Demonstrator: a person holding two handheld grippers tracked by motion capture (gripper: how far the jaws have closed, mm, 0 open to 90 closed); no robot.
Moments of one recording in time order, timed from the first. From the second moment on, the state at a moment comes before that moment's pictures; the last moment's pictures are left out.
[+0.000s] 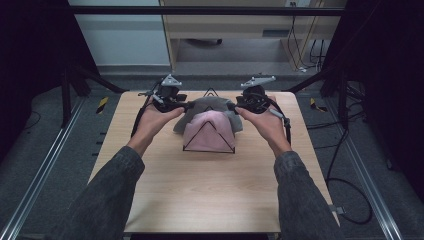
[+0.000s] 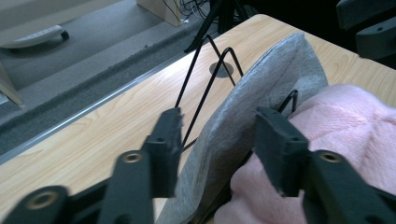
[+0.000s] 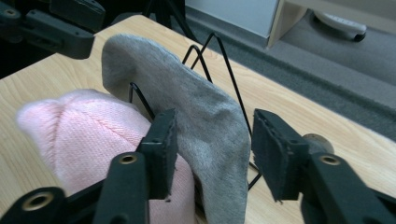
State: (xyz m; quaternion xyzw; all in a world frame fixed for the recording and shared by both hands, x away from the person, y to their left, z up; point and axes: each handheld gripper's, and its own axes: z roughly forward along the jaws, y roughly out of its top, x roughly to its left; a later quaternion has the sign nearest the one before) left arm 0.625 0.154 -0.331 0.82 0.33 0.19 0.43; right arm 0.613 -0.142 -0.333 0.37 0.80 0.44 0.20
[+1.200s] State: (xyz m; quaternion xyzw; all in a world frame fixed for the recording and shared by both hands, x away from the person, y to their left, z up) left arm 0.515 0.231 -0.421 0.86 0.33 0.16 0.37; right arm 0.516 -0.225 -0.397 0.43 0.77 0.42 0.19
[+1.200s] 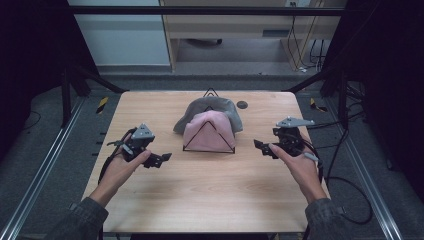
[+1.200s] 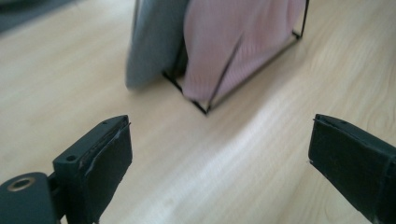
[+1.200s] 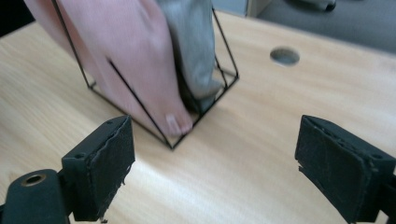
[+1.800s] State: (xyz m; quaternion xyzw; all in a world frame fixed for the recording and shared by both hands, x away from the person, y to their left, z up) left arm 0.509 0.251 -0.478 0.87 0.36 0.11 0.32; right arm 0.511 -0.225 -0.475 0.48 0.78 0.39 0.13
